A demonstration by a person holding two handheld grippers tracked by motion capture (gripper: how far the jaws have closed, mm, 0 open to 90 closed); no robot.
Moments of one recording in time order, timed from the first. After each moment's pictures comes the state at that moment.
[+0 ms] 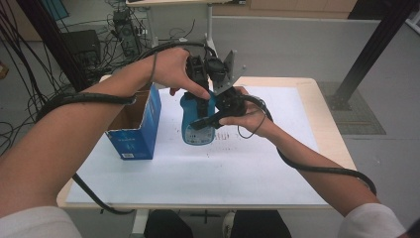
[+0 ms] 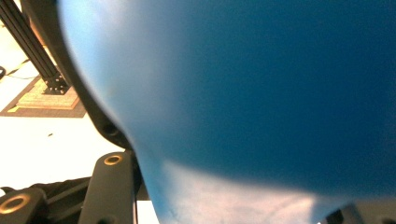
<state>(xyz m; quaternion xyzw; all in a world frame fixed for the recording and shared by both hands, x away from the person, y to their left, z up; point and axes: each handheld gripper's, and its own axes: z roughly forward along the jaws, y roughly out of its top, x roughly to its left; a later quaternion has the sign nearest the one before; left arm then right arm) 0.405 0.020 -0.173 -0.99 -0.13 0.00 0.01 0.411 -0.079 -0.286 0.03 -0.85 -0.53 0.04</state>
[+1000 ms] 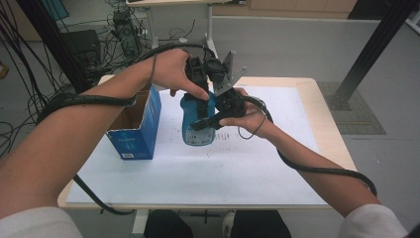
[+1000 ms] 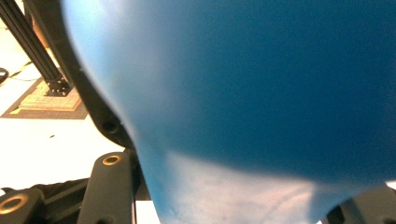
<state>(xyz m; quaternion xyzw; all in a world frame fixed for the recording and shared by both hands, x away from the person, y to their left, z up) 0.405 0.022 -0.176 -0.99 -0.13 0.01 0.00 0.412 -0.079 -0.291 0.03 -0.85 -0.53 0.04</state>
